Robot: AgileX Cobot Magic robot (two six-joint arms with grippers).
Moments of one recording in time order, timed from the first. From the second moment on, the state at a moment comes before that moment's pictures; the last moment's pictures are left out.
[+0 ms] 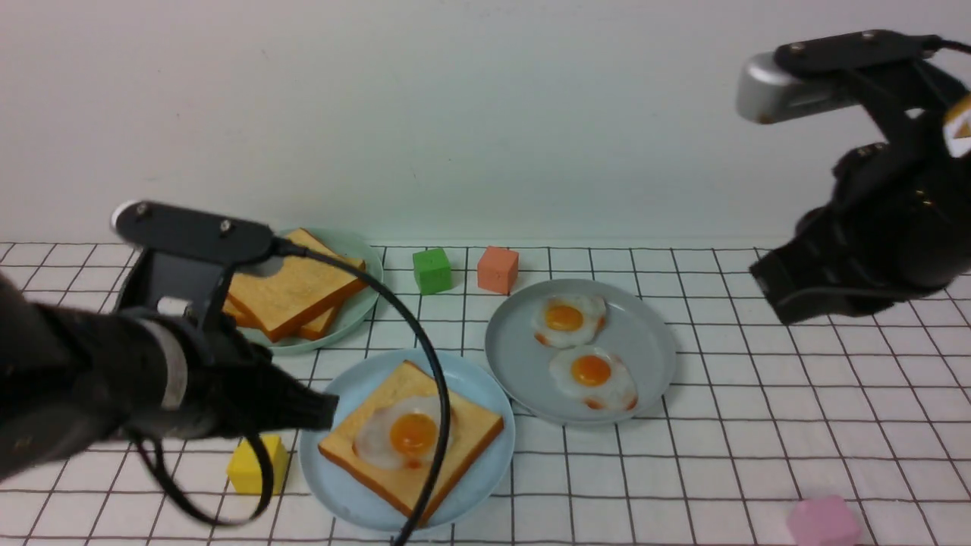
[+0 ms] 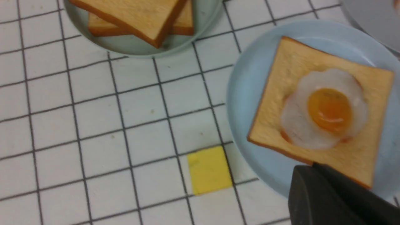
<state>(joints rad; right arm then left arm) 0.46 1.28 -1.32 0.10 1.14 0.00 -0.51 1.27 -0.85 0.38 0.56 -0.52</state>
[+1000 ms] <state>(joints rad) 0.46 1.02 -1.08 0.15 1.08 0.00 -0.18 2.06 -1.47 0.14 0.48 0.23</state>
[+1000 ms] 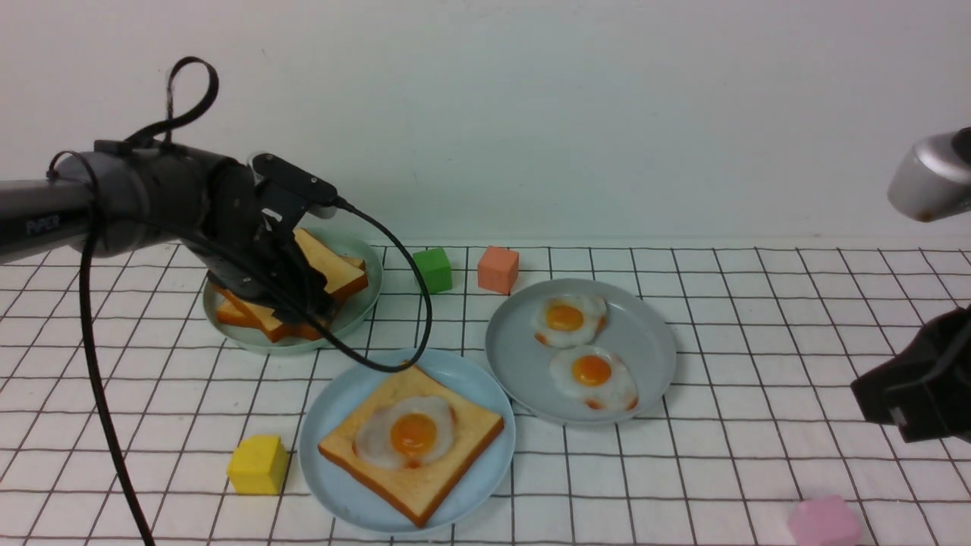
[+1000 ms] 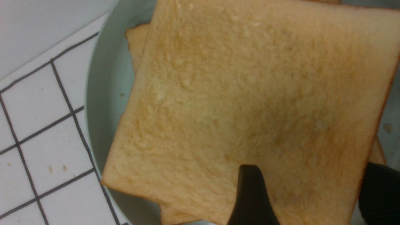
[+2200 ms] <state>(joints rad) 0.46 0.95 -1.08 0.22 1.09 -0.01 -0.68 1.66 -1.12 0.26 0.68 -0.24</state>
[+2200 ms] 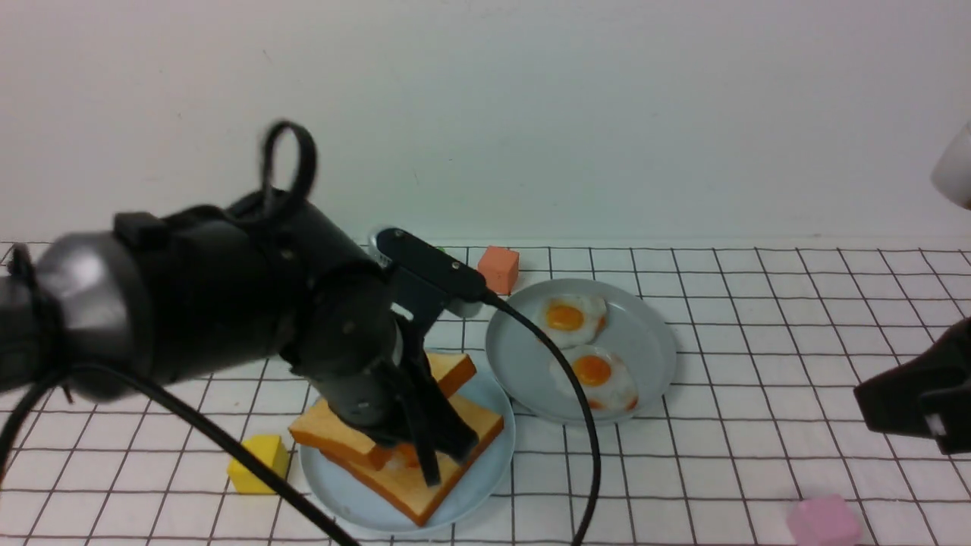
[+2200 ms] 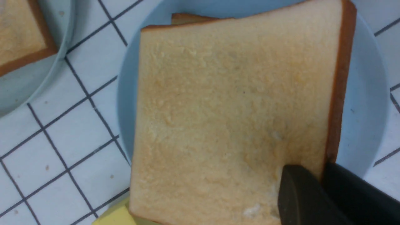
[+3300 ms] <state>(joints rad) 0.46 0.84 -1.08 0.23 1.15 0.00 -0.74 1.63 -1.12 0.23 0.67 -0.32</state>
